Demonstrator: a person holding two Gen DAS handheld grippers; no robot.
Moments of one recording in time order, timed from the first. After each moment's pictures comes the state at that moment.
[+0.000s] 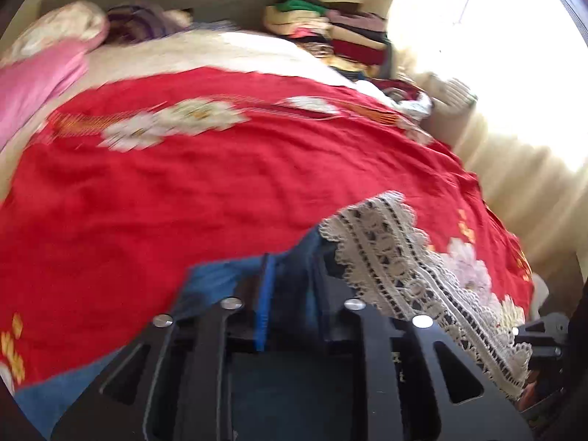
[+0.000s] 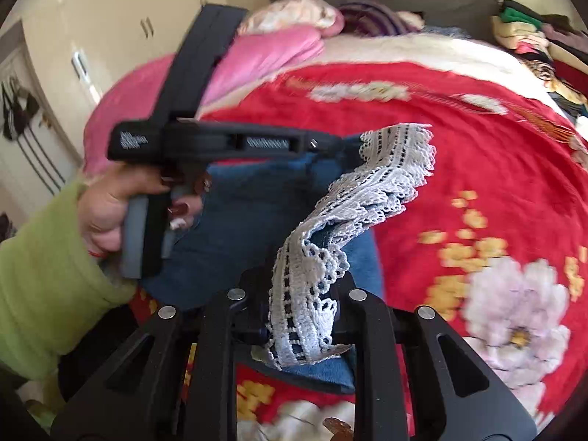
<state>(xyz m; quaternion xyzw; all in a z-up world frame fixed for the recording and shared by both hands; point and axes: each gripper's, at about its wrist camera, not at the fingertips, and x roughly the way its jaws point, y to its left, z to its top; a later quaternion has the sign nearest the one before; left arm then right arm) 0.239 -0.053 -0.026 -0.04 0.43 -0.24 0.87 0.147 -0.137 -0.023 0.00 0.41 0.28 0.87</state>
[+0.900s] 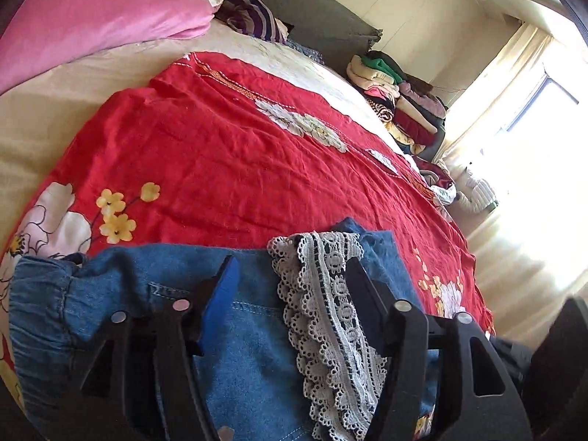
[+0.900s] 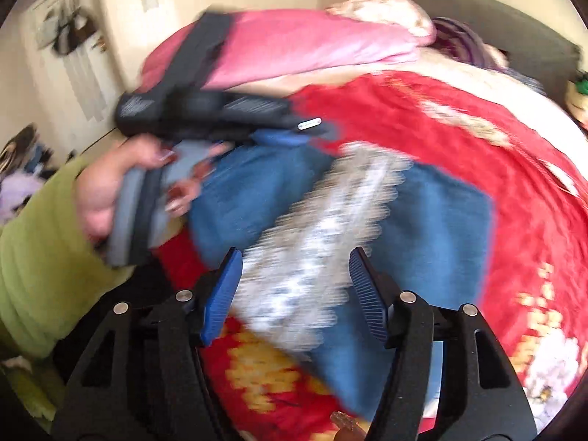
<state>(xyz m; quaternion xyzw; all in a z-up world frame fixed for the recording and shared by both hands) 0.169 0.095 -0.032 -0.22 0.39 -0.16 0.88 0.110 -0.046 -0.007 -0.10 0.38 0.36 0.84</state>
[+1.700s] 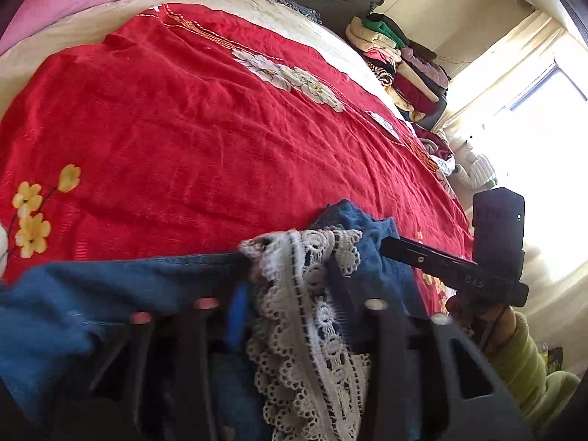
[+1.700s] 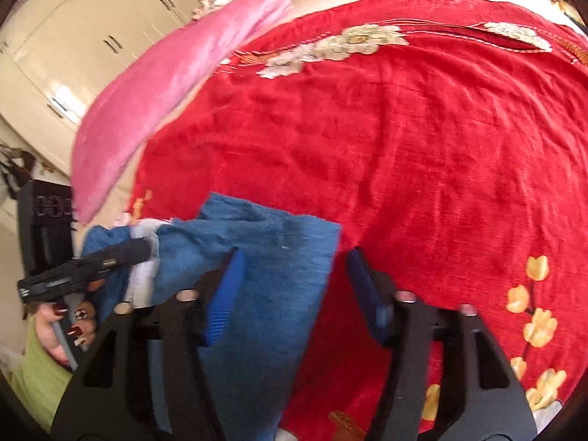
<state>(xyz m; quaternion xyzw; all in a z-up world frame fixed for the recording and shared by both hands) 0.222 0.053 -0.063 -0.22 0.46 -0.19 0.84 0.297 -0.138 -0.075 0.12 0.49 0.30 0.81</state>
